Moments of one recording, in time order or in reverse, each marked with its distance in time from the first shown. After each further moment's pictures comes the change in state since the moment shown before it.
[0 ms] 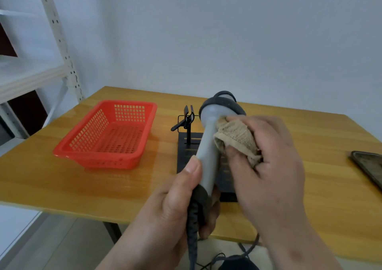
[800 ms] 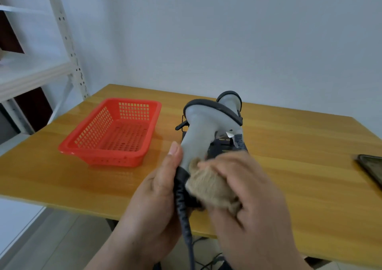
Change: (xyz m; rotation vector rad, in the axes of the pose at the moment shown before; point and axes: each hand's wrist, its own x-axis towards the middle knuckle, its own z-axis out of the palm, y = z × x) left_hand 0.006 0.008 -0.011 -0.247 0.031 0.029; right_hand -0.030 -0.009 0.005 0.069 -0.238 -0.067
